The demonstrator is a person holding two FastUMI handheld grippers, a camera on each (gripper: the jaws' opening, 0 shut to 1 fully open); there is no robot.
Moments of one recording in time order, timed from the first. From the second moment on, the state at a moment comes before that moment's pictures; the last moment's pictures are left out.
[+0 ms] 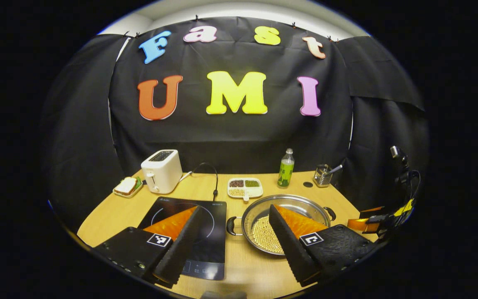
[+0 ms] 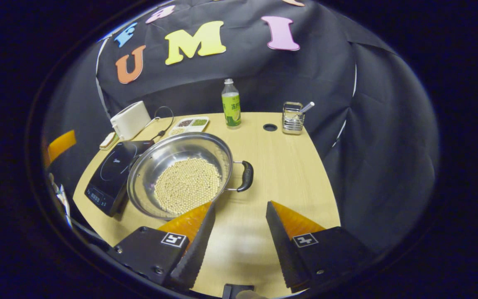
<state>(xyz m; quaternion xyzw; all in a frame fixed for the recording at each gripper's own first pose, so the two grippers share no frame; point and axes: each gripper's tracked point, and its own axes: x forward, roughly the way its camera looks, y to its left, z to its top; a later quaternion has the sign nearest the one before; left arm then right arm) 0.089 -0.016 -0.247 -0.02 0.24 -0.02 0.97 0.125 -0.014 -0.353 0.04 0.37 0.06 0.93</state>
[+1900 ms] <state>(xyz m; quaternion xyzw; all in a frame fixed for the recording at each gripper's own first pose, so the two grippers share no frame) 0.184 -0.027 -0.429 0.00 0.43 0.01 0.90 0.228 0.001 -0.431 0.04 0.49 0.05 0.87</state>
